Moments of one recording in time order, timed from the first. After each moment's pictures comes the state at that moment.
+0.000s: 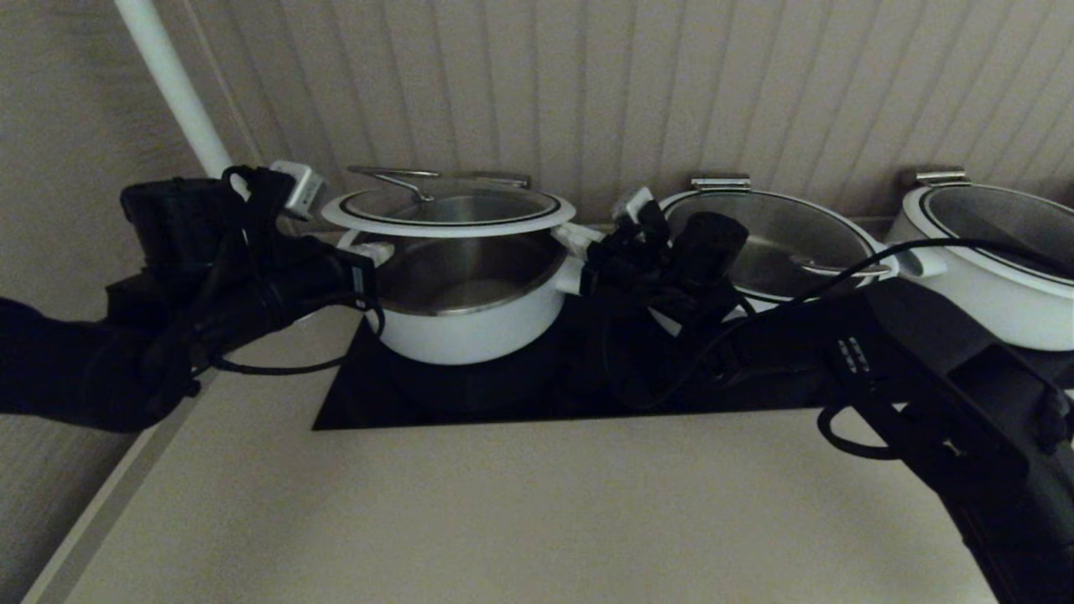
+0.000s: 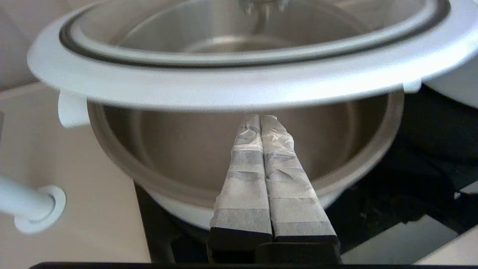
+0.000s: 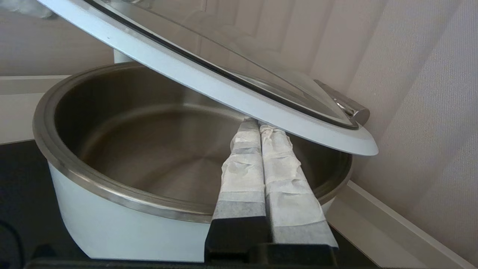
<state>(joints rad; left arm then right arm) -0.17 1.77 -0.92 -0.76 -0.21 0.06 0.44 2.47 -1.74 -1.11 0.49 -0.18</state>
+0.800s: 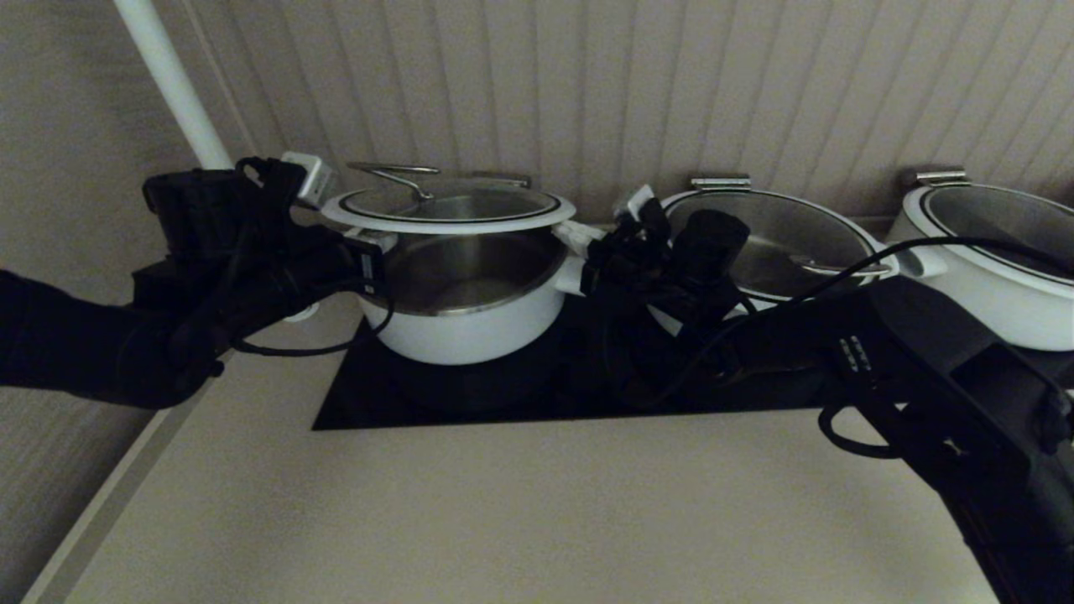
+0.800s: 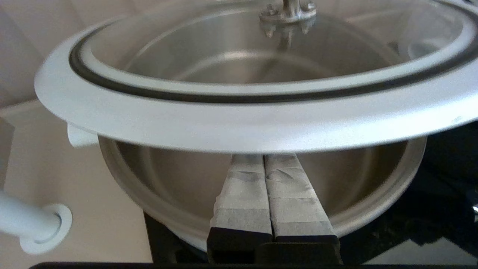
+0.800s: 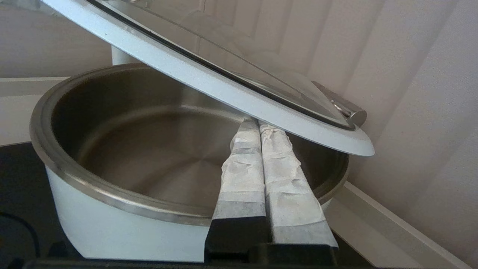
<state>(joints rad) -0.17 1.82 -1.00 -0.76 -0.18 0.06 0.44 2.46 -1.74 -1.10 0.49 -0.18</state>
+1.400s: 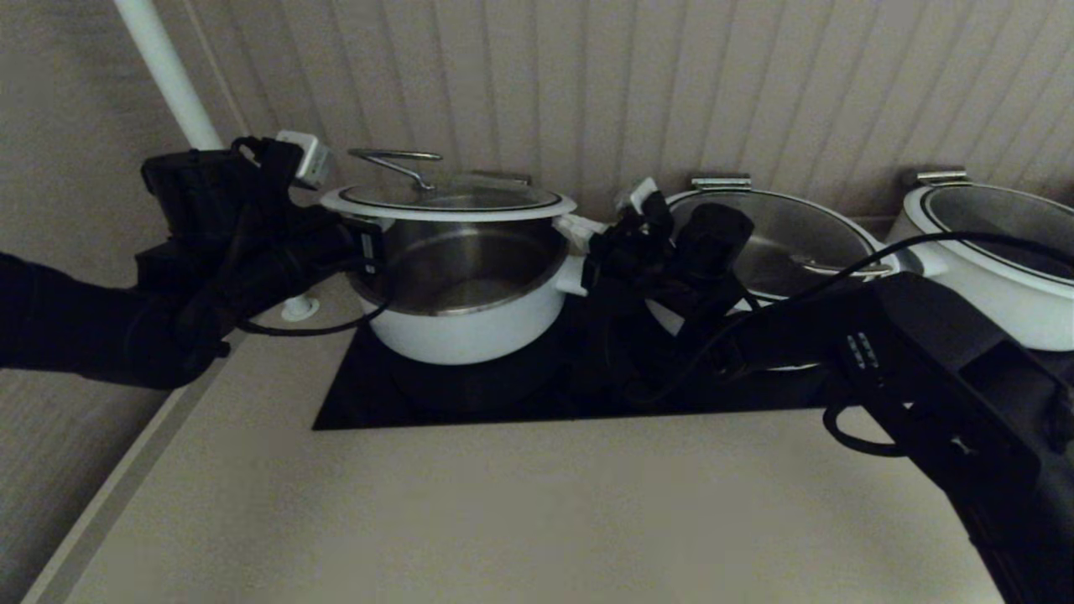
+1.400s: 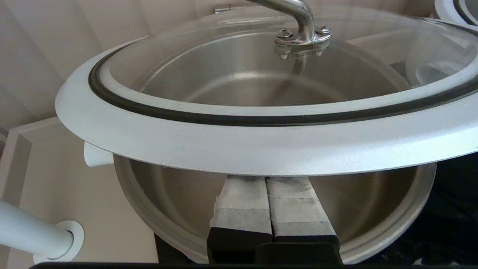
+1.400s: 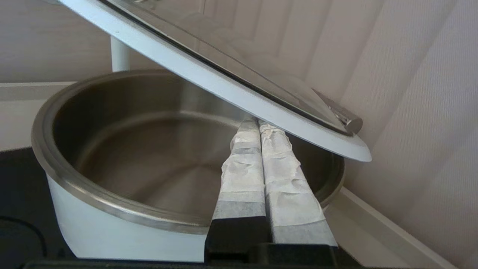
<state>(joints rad) -0.17 1.84 -1.06 -0.76 -0.16 0.06 0.44 2.44 -1.74 -1.11 0.49 -0.18</state>
